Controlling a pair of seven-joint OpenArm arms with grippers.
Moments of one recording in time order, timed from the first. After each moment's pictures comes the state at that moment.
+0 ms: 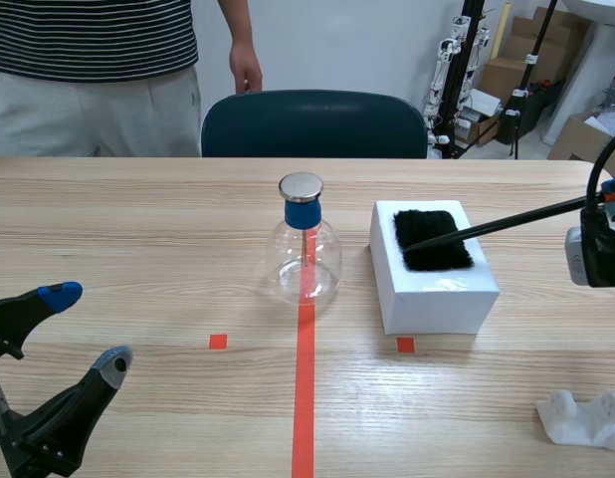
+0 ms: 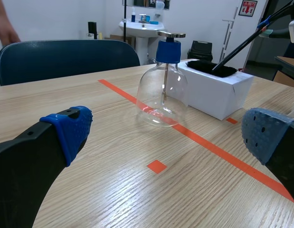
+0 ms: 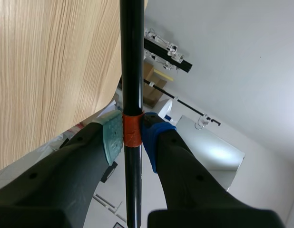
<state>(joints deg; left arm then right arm) 9.0 -30.8 16.0 47.4 5.7 -37.5 -79.6 -11.9 42.1 0.7 87.8 -72.7 10.4 11.8</state>
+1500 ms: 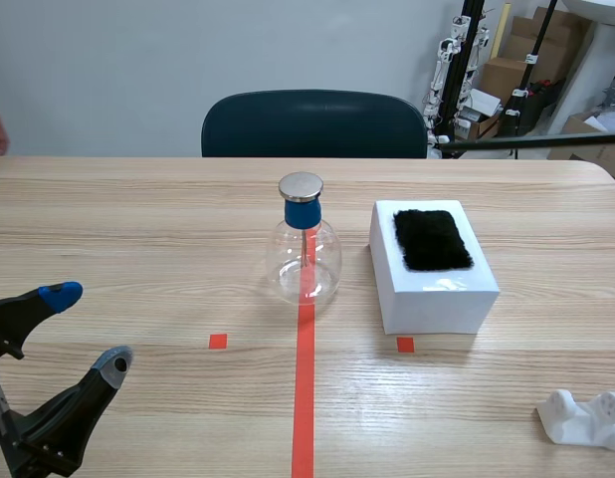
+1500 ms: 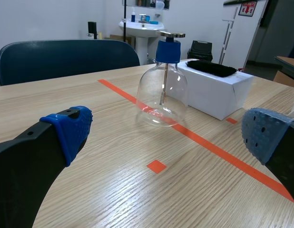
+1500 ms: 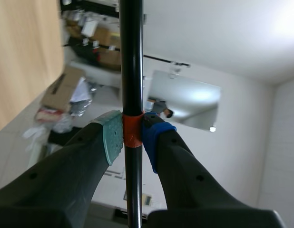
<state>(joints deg) 9.0 -30.8 16.0 47.4 5.7 -37.5 -79.6 -30.3 39.6 17.0 103.8 -59.6 -1.8 3.3</state>
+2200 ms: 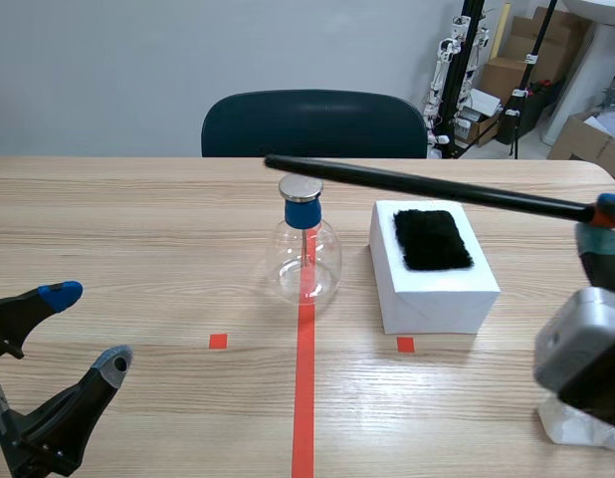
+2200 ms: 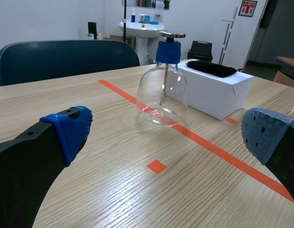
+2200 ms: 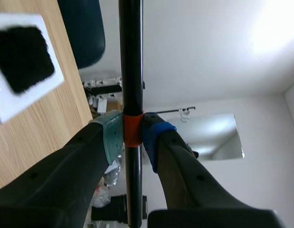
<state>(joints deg) 9.0 -30.8 16.0 47.4 5.7 -37.5 -79.6 -51.8 20.1 7.7 118.1 -62.1 -20.6 15.3</state>
